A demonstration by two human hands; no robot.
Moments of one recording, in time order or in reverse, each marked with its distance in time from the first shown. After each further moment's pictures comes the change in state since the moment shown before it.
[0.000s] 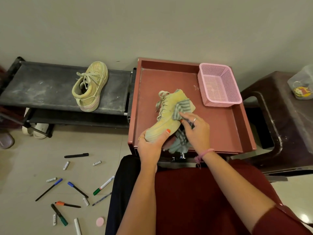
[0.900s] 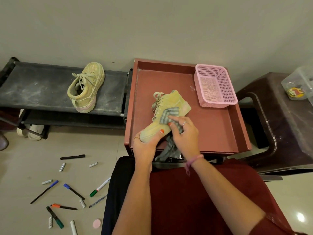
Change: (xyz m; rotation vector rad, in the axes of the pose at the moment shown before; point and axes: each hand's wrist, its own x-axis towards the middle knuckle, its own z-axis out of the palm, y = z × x) left_hand 0.005 0.001 -0.003 -0.067 -0.058 -0.001; right_hand -0.016 -0.023 0.012 0.083 0.027 0.048
